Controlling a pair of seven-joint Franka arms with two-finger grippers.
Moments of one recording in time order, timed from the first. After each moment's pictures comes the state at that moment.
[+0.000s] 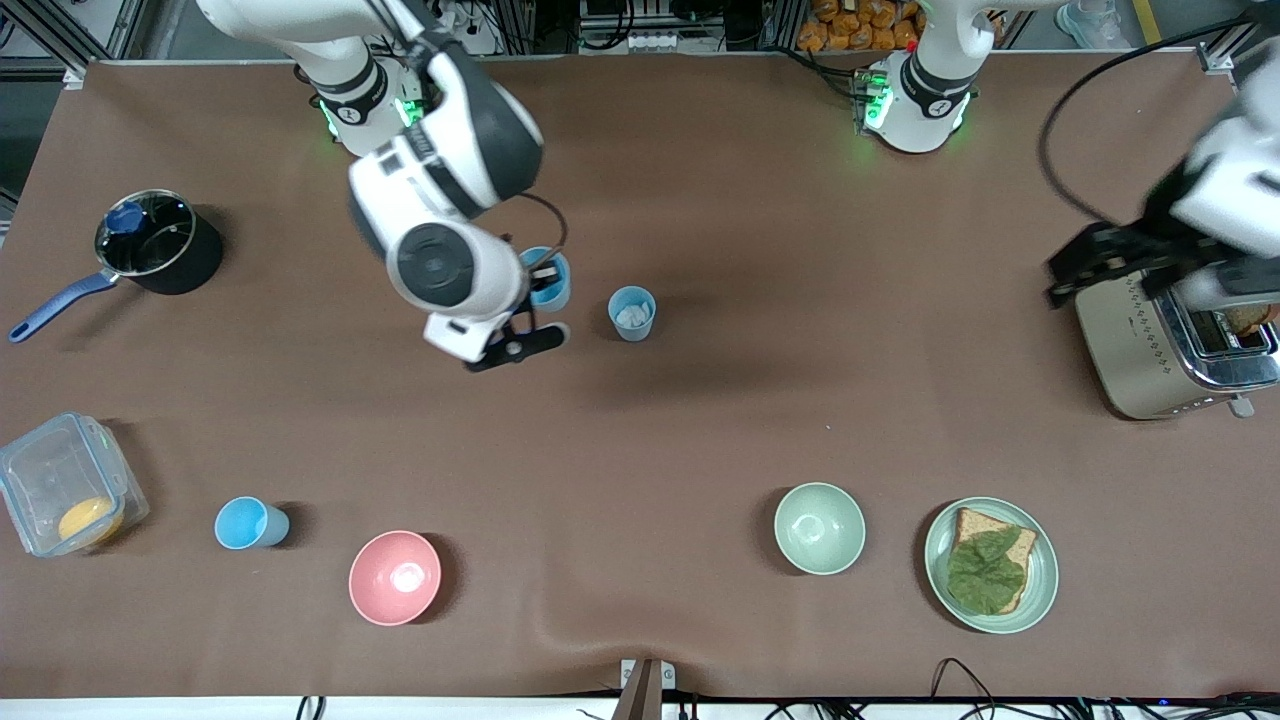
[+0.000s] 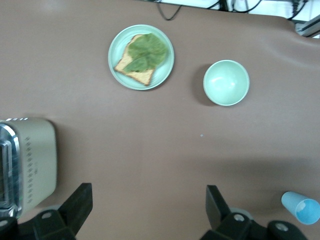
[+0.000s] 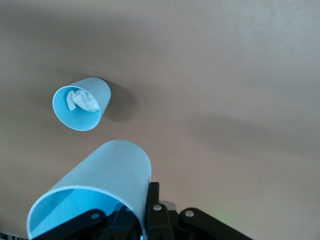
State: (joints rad) left arm -0.05 0.05 -0.07 -1.47 0.00 1.63 -0.23; right arm 0.58 0.45 0.01 -1.50 0.20 1.63 0.27
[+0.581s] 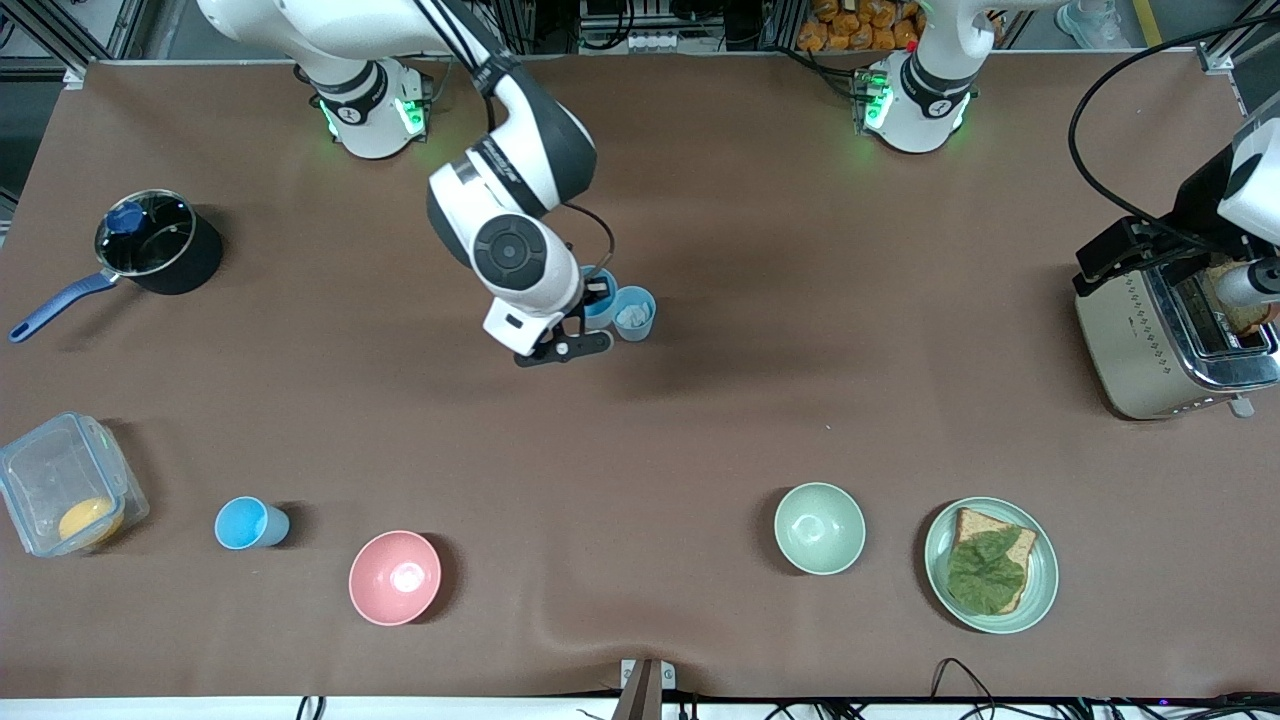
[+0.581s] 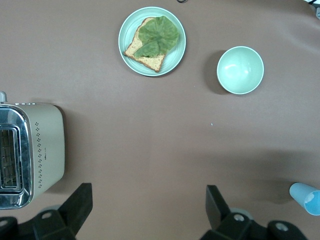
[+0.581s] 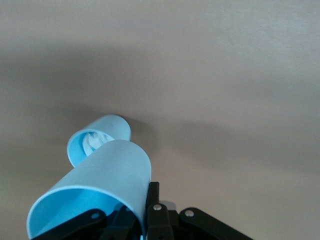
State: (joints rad) left arm -0.04 0.05 -0.06 -1.48 -0.01 1.60 -0.23; right arm 0.66 0.51 0.01 -1.57 0.21 1.89 0.43
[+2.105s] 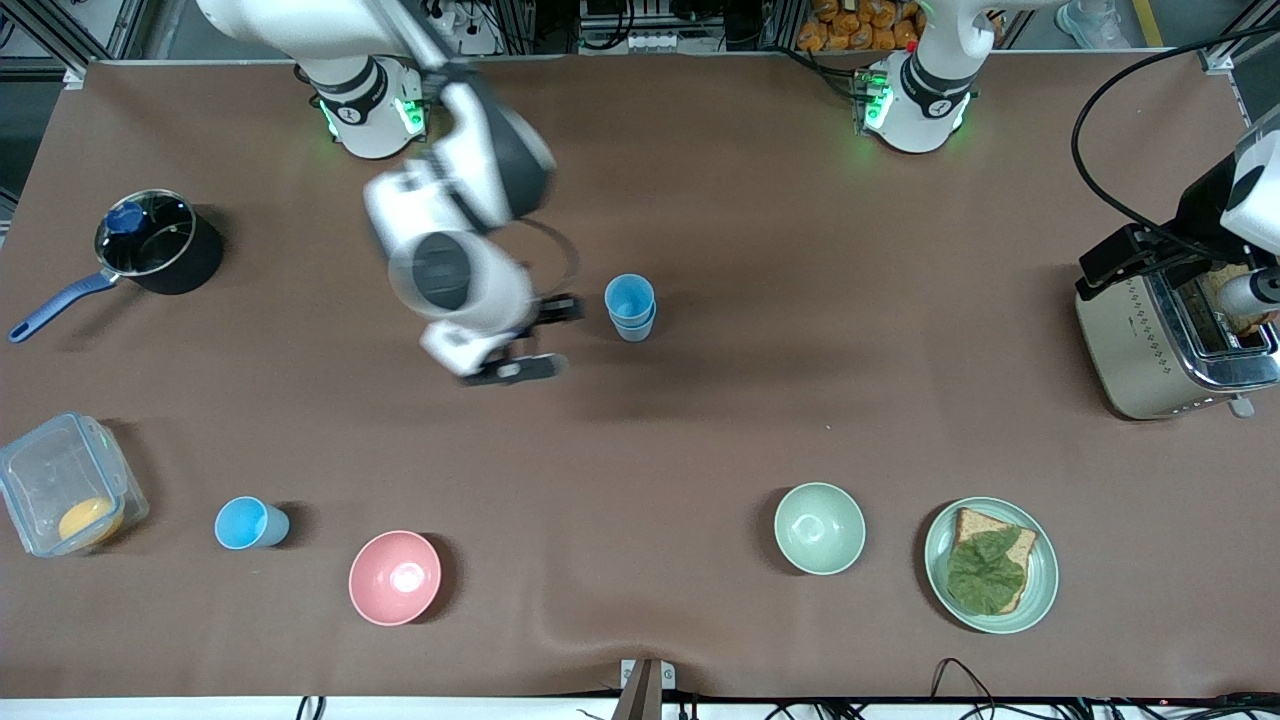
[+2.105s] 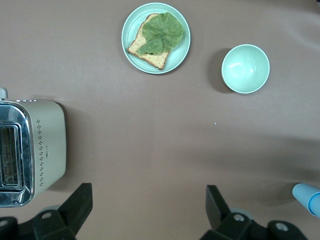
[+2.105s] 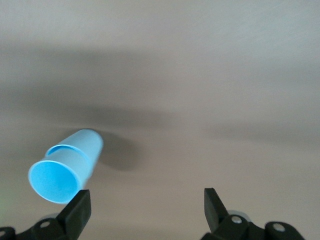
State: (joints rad) left arm -0.03 0.05 -0.06 -1.49 0.00 1.60 -0.23; right arm 0.49 0.41 -0.03 -1.54 0.21 1.75 0.31
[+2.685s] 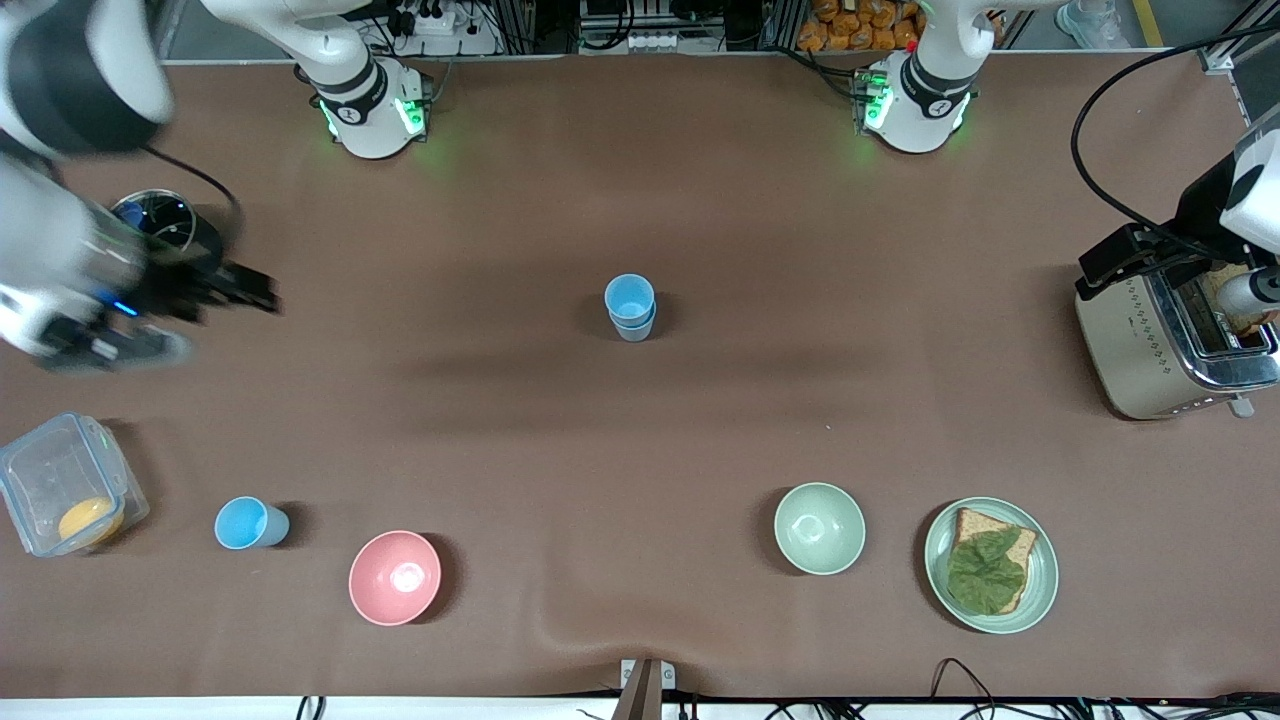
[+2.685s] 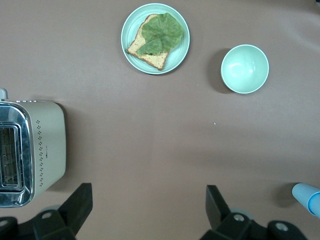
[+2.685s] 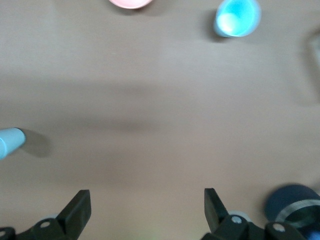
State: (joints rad) left arm -0.03 0.05 -0.06 -1.49 0.00 1.60 -0.23; right arm 0.14 0.09 -0.09 -1.54 0.06 1.50 -0.02
